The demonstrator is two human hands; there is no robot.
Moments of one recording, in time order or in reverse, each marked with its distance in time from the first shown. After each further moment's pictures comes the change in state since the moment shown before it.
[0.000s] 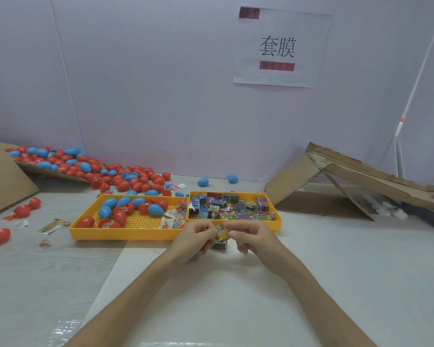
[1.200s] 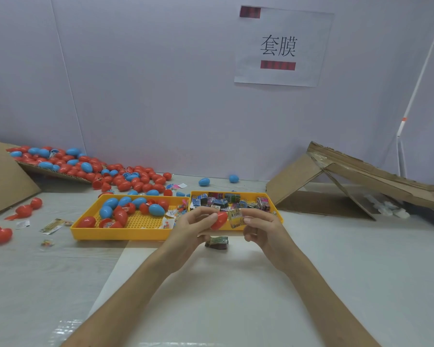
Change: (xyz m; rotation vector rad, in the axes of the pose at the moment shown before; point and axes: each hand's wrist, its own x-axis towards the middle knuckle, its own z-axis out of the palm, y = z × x) left_hand 0.000 0.004 -0.007 -0.495 -0.020 0.073; right_hand 0.004 -0.009 -0.010 0.219 0.141 0.014
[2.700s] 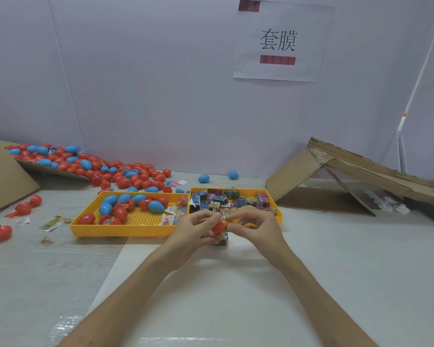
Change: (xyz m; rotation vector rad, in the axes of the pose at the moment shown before) left_hand -0.001 -0.004 0.002 0.021 -0.048 -0.042; right_hand -0.007 0.006 0.011 -0.443 -0.016 -0.335
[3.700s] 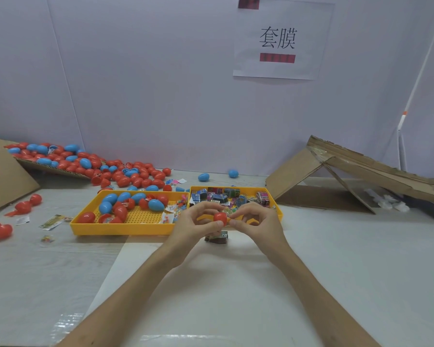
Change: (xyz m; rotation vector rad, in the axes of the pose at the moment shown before) left_hand 0.007 -0.005 -0.002 0.206 0.033 0.210; right_hand 0.002 0.003 0.000 -0.082 0.096 0.001
